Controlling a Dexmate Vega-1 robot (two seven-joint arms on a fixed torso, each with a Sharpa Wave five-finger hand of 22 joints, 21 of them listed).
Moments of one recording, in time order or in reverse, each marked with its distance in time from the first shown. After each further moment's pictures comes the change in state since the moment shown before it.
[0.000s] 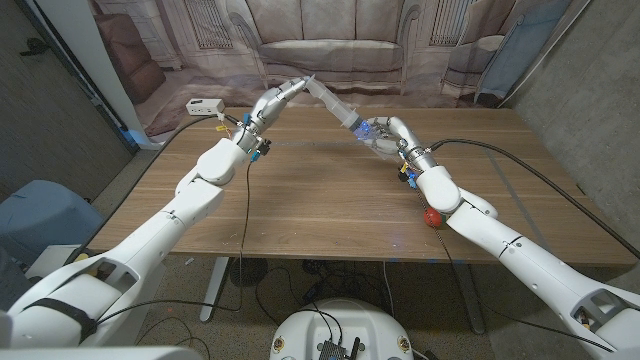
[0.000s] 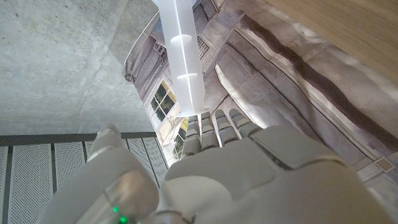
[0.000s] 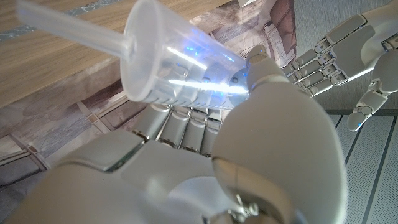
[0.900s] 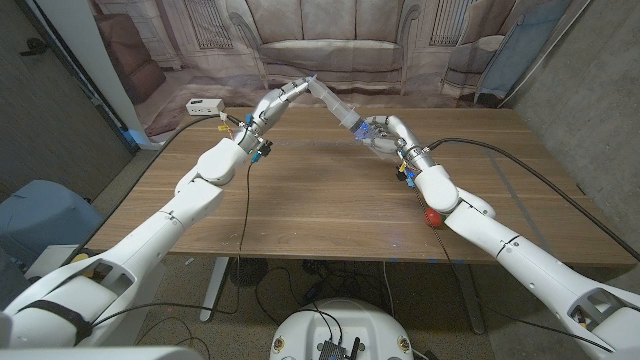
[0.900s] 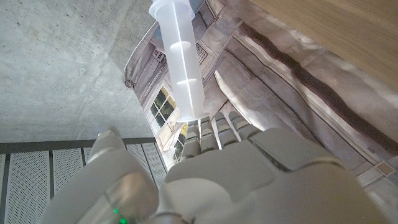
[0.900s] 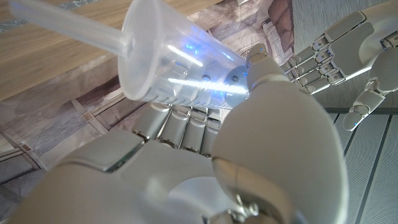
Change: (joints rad) left arm 0.008 0.018 0.013 -0.035 0.006 0.038 -0.020; left_hand 0.005 0.005 0.000 0.000 0.000 0.005 0.006 -0.007 0.000 -0.002 -0.002 -0.005 0.000 0.000 0.000 0.000 0.000 -0.005 0.005 0.000 0.000; right arm 0.006 0.010 -0.006 0.000 -0.018 0.012 -0.010; right_hand 0.000 0.000 0.000 0.000 0.001 0.002 0.002 -0.003 0.003 0.009 -0.001 0.004 0.000 0.022 0.002 -0.011 -0.004 0.003 -0.003 0.012 0.000
